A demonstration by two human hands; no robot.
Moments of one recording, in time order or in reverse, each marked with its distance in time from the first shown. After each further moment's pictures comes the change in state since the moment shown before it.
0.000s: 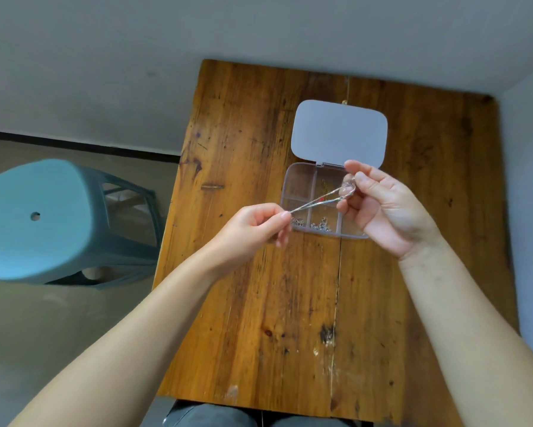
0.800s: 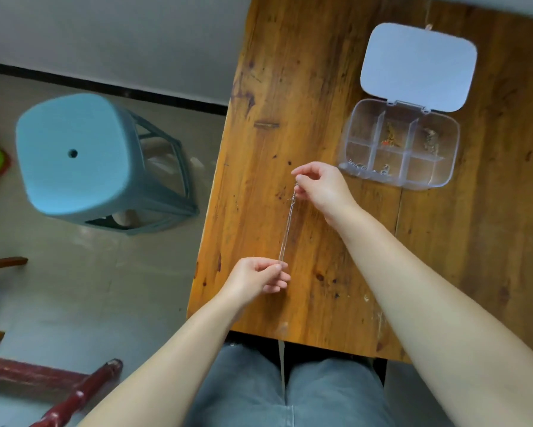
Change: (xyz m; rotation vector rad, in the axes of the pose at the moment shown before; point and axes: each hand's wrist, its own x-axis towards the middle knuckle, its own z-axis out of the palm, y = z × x) left_hand -0.123 -0.147 -0.002 -0.252 0.198 -0.594; right_hand 0.047 0.164 0.079 -0.864 0.297 0.113
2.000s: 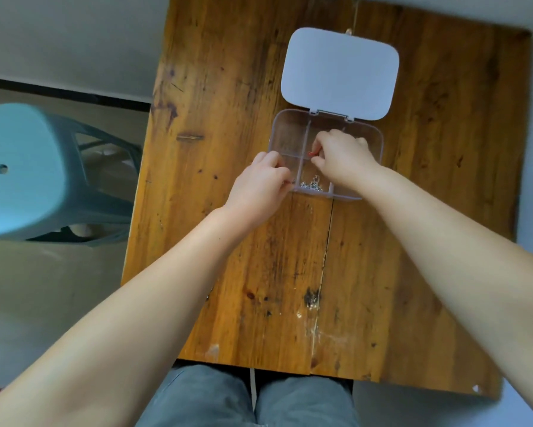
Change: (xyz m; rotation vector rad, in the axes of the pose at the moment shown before) left_hand 0.092 0.158 0.099 1.132 0.296 0.903; right_hand 0.072 0.002 -0.155 -1.101 0.006 -0.317
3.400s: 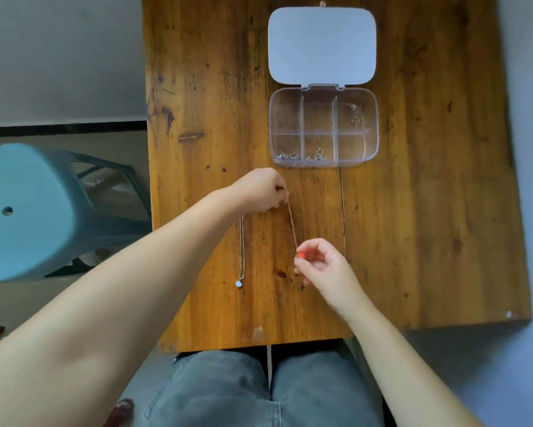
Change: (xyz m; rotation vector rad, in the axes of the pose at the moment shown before) left_hand -0.009 -0.024 -0.015 -0.132 -0.629 -0.092; right_hand -0.196 -0.095 0.103 1.290 -0.002 0.440
